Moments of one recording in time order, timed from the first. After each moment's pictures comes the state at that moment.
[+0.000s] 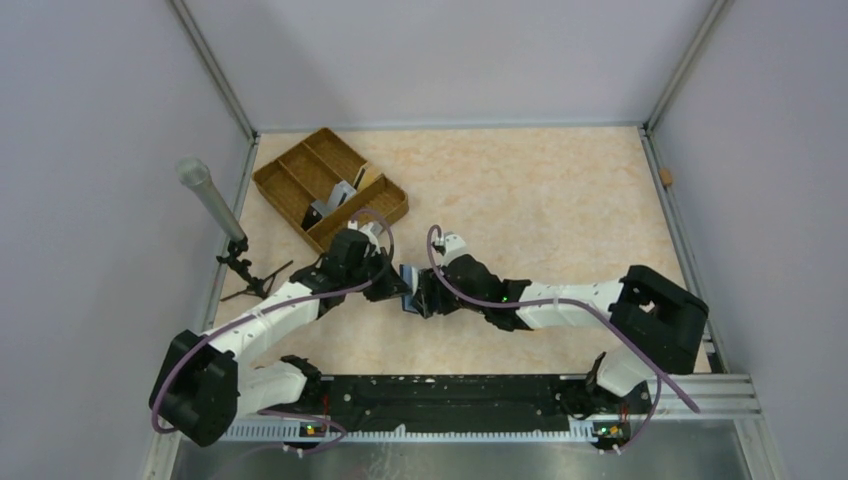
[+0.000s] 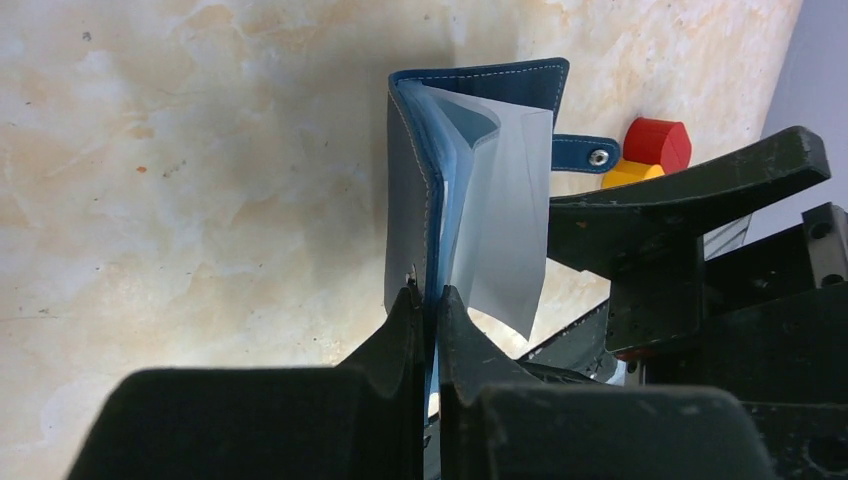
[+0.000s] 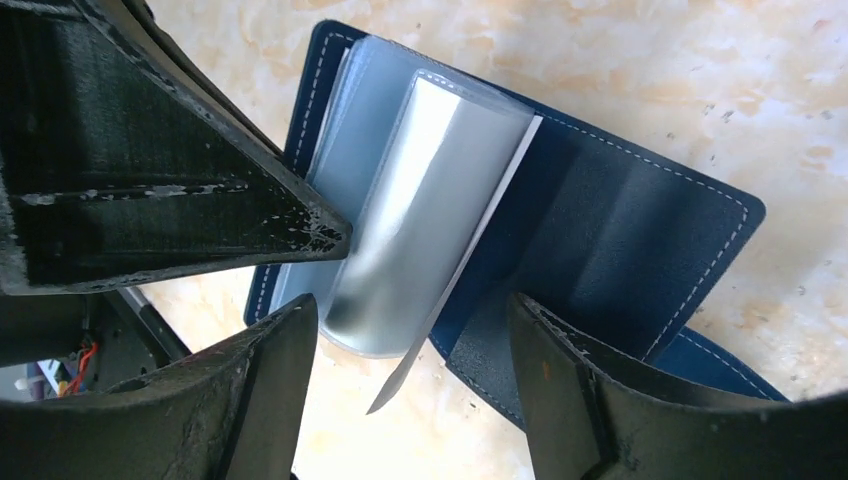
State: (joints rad) left arm -0.52 1.14 0.59 -0.22 0.32 -0.79; right arm 1.06 1.52 0.72 0.24 0.12 0.60
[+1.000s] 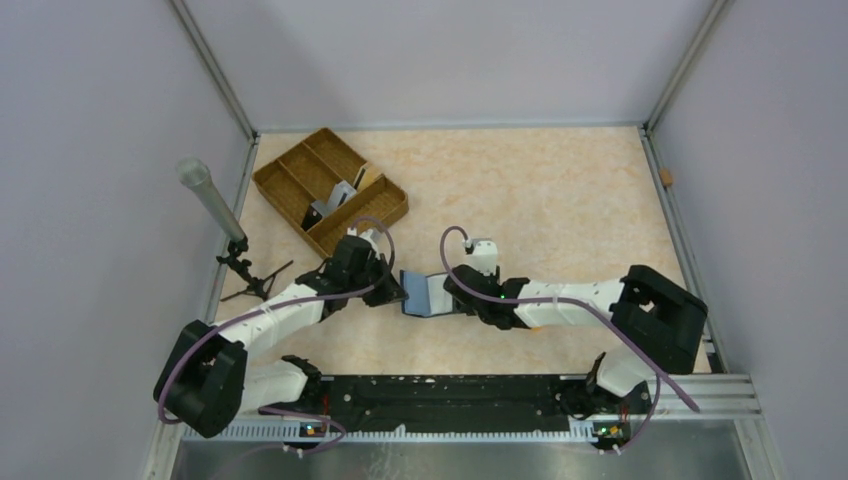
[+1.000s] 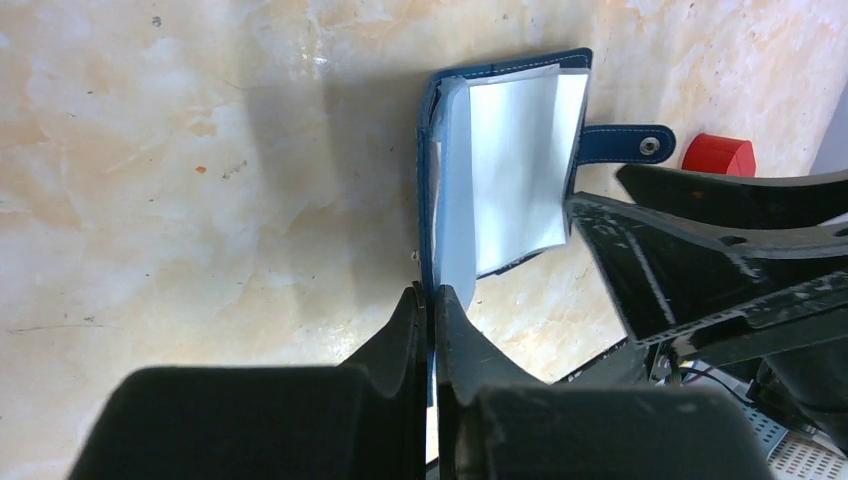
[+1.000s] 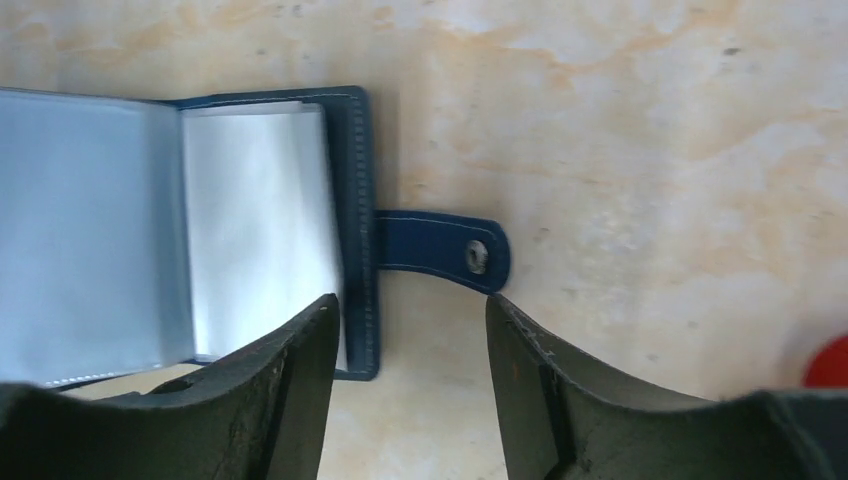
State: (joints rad) left arm -0.52 1.19 0.53 -0.16 0.27 -0.79; right arm 1.07 1.56 0.76 -0.15 0.50 0.84
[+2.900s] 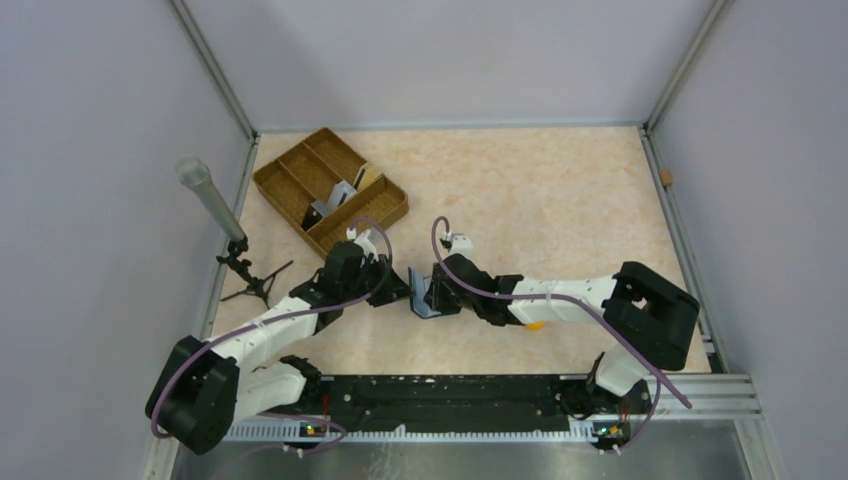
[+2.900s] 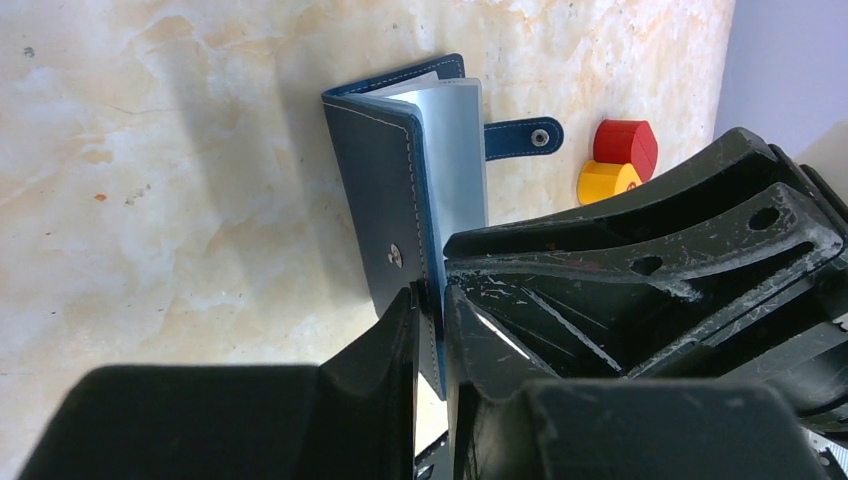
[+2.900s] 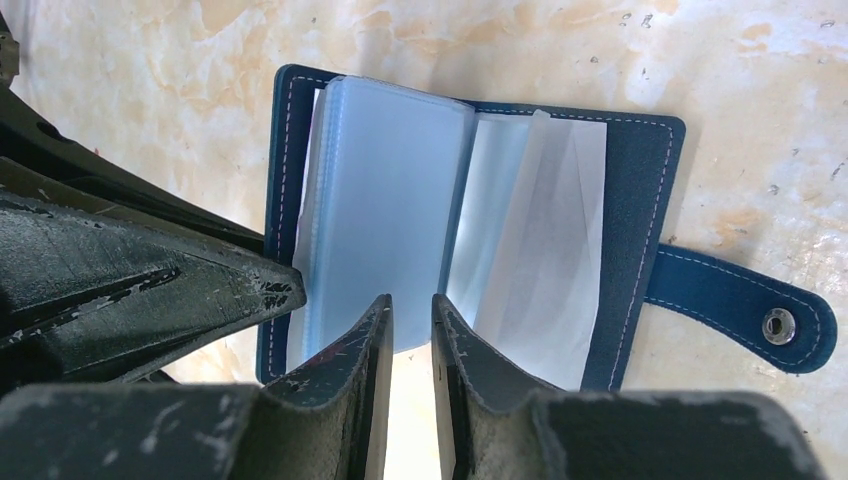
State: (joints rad) left arm -0.52 1.10 0.43 0.02 0.35 -0.82; right arm 1.07 1.58 0.80 0.06 0.22 0.85
